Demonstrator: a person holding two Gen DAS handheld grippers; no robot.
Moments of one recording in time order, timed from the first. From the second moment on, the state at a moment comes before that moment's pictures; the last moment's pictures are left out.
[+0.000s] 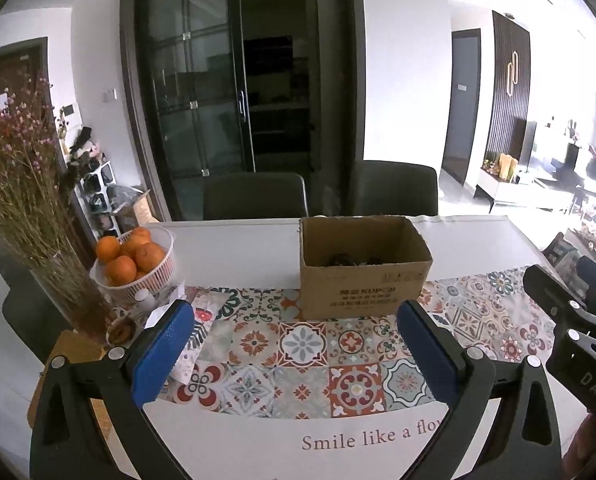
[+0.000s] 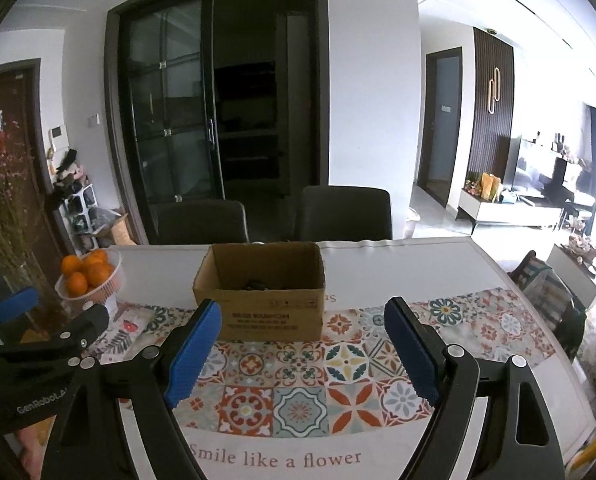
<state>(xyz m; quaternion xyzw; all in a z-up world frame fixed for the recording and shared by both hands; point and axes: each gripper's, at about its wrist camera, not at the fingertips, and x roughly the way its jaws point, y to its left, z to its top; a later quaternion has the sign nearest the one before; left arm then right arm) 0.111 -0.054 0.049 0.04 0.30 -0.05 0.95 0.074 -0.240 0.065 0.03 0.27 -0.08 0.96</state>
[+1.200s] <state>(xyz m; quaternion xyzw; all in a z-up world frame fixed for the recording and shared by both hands) 0.103 -0.057 0.059 0.04 0.29 -0.06 0.96 0.066 -0.238 0.070 0.02 0.25 -0.08 0.96</state>
